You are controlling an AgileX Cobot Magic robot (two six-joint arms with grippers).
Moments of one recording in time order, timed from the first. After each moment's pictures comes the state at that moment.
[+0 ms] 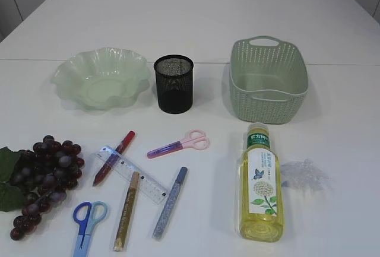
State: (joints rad) left arm -0.16 0.08 -0.57 -0.14 1.15 0.07; right arm 0.03 -0.02 -0.50 0.11 1.15 -0.20
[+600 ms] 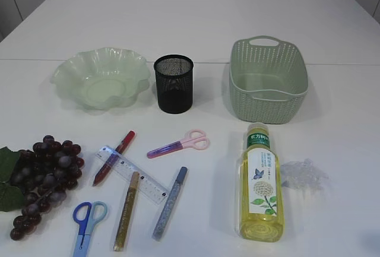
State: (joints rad) left arm -0.16 0.73 -0.88 -0.36 1.26 0.01; right arm 0.03 0.28 -0.64 0.16 1.27 0.11
